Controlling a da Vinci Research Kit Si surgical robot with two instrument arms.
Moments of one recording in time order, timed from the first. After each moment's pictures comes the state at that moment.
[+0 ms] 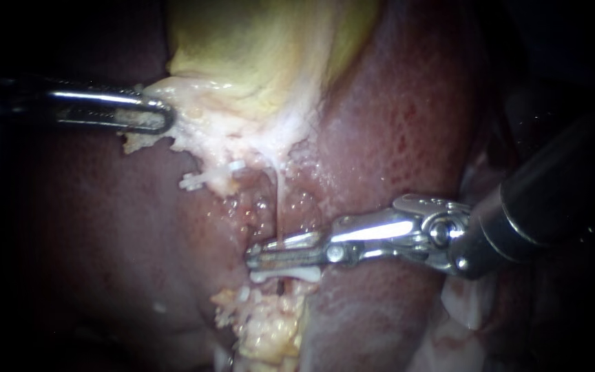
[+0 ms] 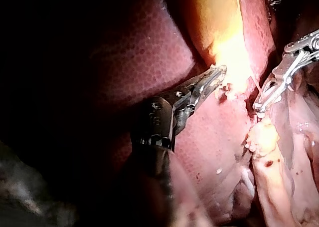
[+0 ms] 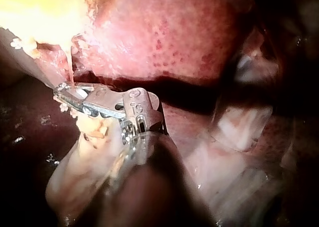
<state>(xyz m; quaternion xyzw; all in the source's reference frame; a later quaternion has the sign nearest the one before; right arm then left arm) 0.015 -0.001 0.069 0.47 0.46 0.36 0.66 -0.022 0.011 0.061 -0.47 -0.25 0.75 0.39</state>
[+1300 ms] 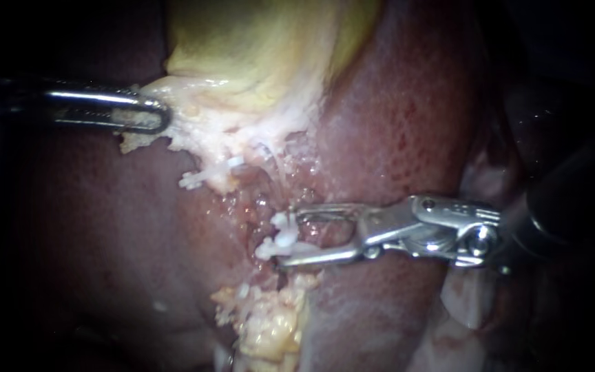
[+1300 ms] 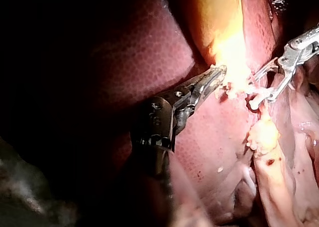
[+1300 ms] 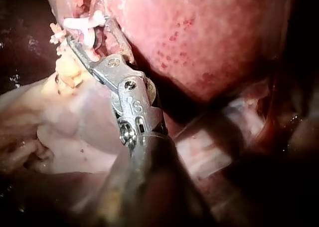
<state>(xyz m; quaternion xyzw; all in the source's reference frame) 0.011 0.000 0.070 0.24 0.59 0.20 0.75 -0.021 0.011 0.062 -0.47 -0.25 0.75 0.39</state>
